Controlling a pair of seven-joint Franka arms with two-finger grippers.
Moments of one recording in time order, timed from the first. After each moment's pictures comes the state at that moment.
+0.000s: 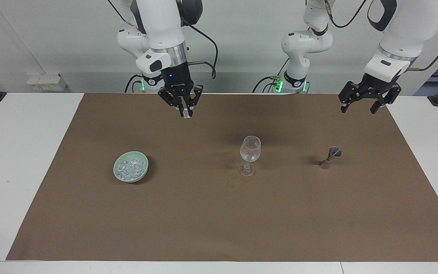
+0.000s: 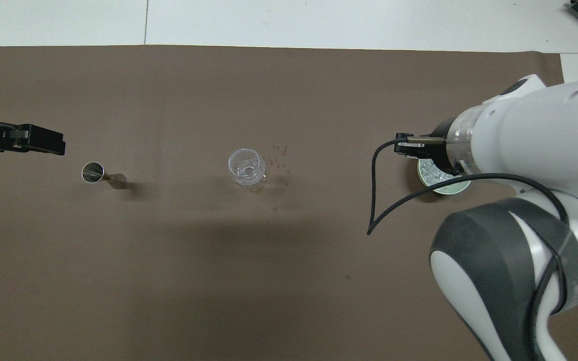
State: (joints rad) left arm 0.06 0.00 -0.16 -1.56 0.00 1.61 0.00; right arm 0.05 0.05 0.42 -1.63 0.02 1.93 0.61
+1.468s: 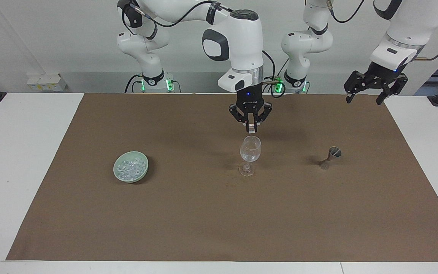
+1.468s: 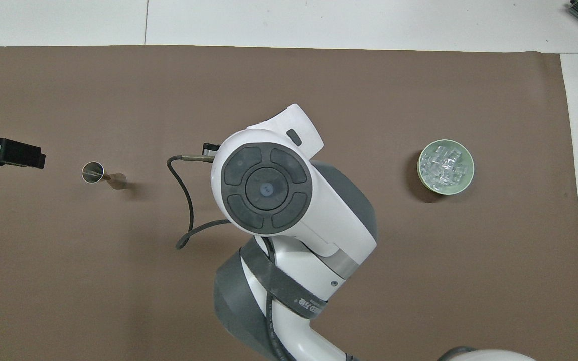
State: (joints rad) left arm 0.06 -0.04 -0.13 -1.56 0.00 1.58 0.07; right arm 0.37 0.42 0.41 -1.33 -0.31 2.02 0.97
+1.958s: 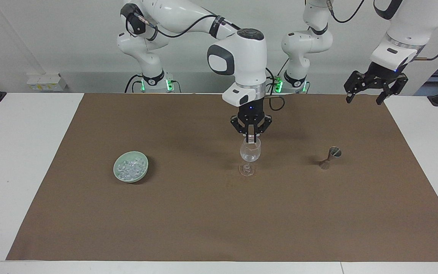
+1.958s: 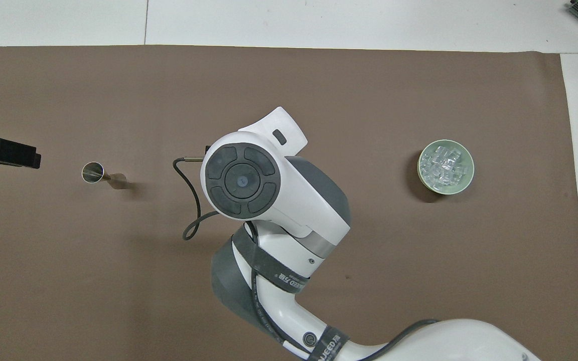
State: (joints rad) left arm 0.06 -0.04 -0.13 -1.56 0.00 1.58 0.07; right arm 0.39 0.49 0.41 -1.32 -0.37 2.04 0.97
